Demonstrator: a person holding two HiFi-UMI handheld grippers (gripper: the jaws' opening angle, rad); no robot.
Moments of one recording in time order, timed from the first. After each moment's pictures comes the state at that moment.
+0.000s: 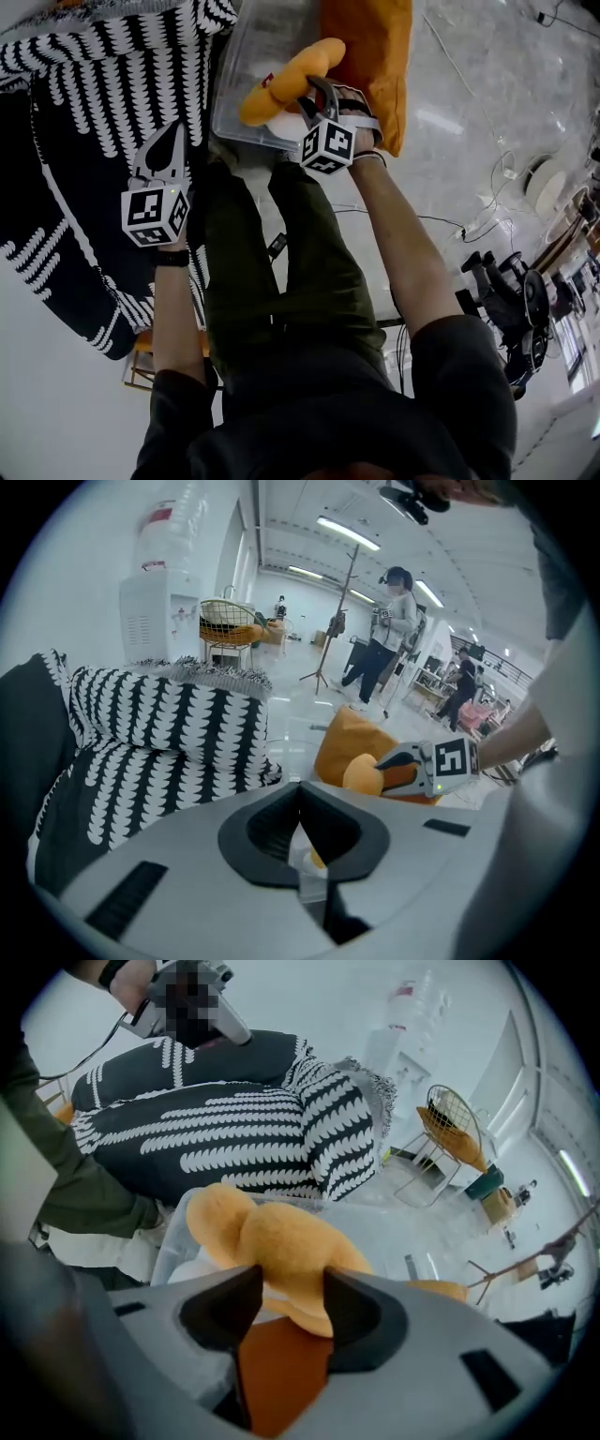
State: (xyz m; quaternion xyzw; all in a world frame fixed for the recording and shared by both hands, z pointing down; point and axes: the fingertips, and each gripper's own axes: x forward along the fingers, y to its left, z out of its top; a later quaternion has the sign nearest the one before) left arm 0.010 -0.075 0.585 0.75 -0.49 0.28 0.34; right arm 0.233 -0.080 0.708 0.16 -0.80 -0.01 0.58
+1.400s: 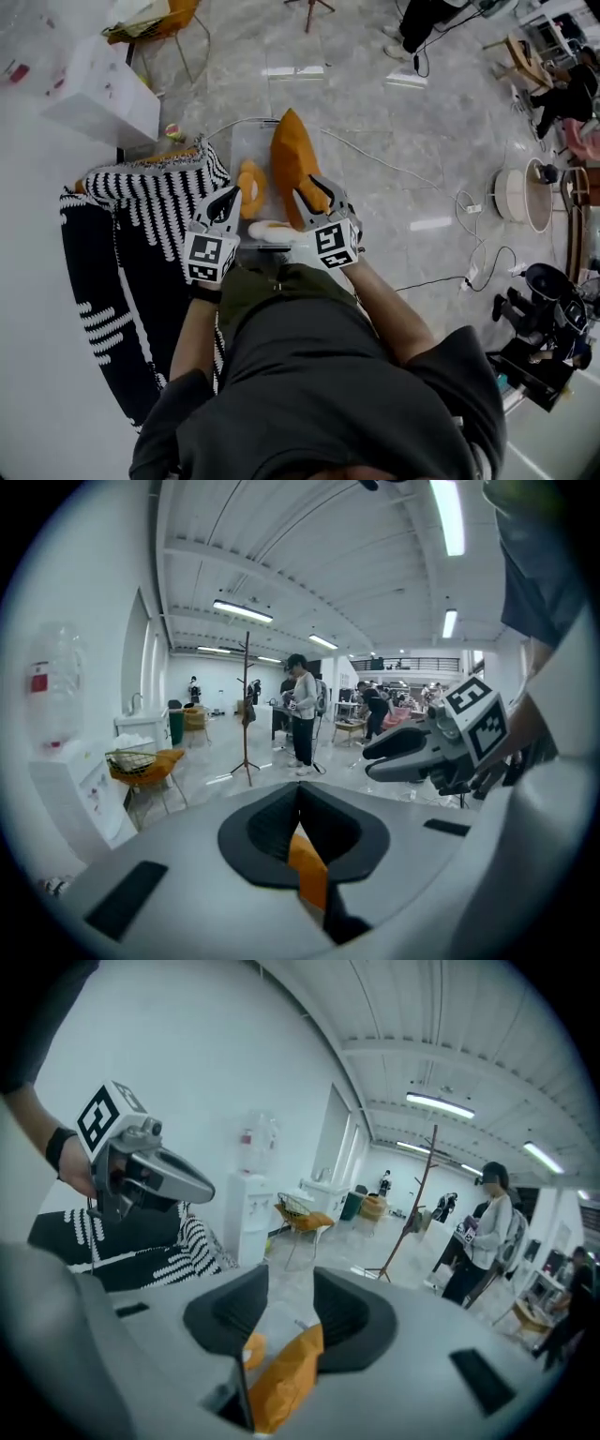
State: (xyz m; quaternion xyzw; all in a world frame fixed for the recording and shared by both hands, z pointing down) left arm 0.186 -0.098 0.171 0.91 -0.35 0.18 0.10; right arm 0.317 -0.076 0.191 0.51 -0.80 0.04 0.30
